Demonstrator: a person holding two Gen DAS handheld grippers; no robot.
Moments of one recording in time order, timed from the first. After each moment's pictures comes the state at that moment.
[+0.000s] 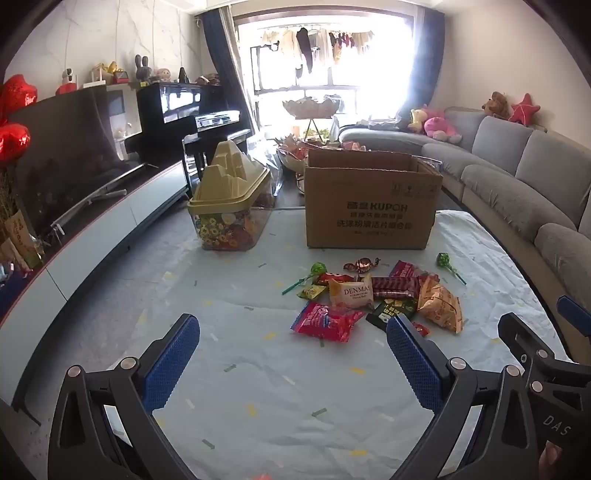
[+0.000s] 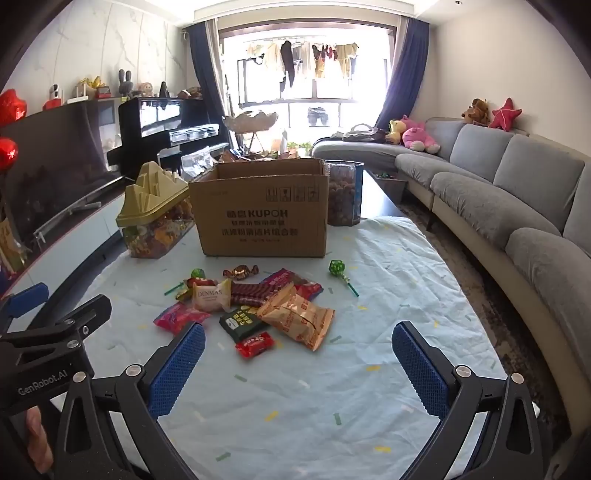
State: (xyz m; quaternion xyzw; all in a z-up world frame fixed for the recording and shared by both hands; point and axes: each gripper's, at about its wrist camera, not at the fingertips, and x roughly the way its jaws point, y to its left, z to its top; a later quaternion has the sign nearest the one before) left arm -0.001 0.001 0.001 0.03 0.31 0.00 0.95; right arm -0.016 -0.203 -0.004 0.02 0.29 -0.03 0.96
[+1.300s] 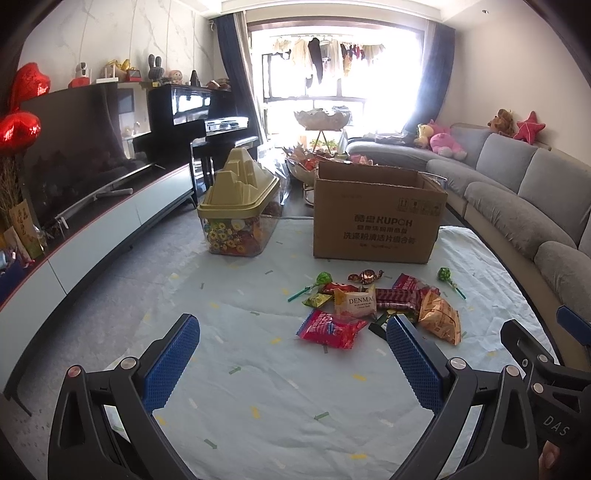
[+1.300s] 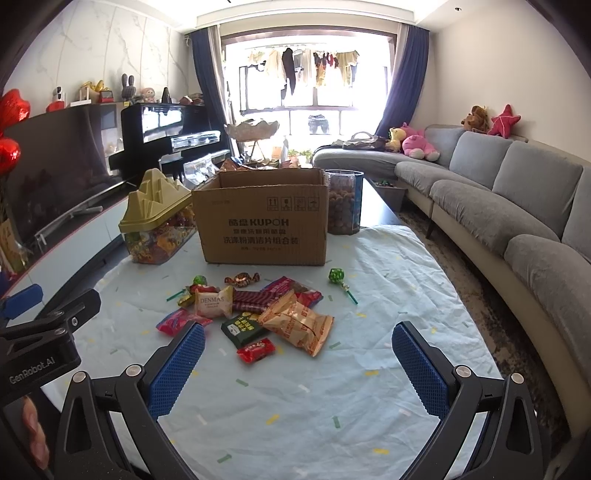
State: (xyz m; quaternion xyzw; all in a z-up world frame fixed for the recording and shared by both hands) left arm -0.010 0.011 0.006 0.01 0.29 0.00 0.96; right arm -0.023 -0.205 0.002 0.02 0.27 -0.03 0.96
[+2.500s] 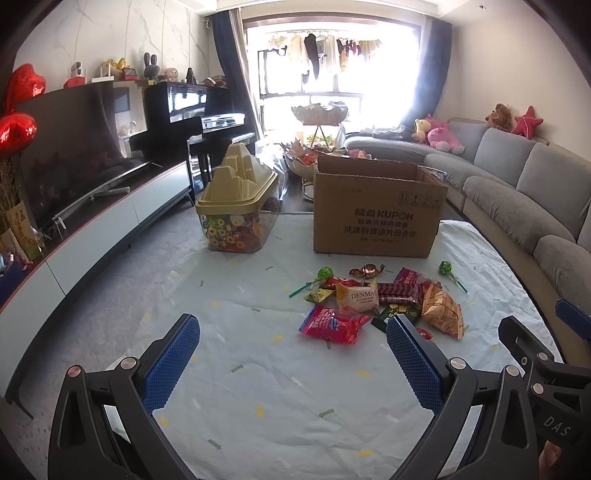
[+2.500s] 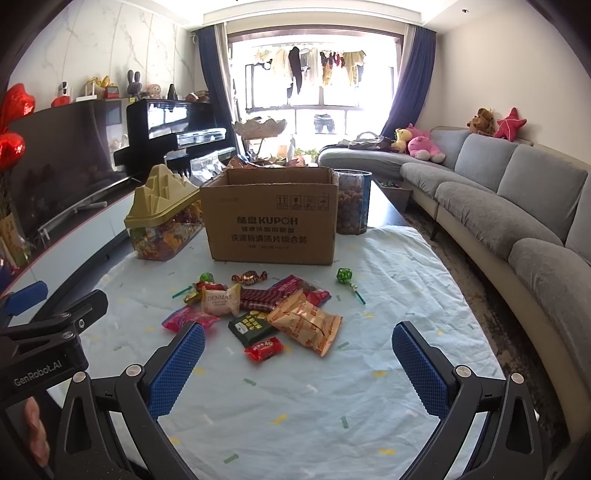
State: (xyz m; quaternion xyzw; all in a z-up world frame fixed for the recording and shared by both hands) left arm -0.007 0.015 0.003 0.02 0.30 0.00 0.96; right arm -0.022 -0.196 0.004 0.01 0.27 -0.02 0.96
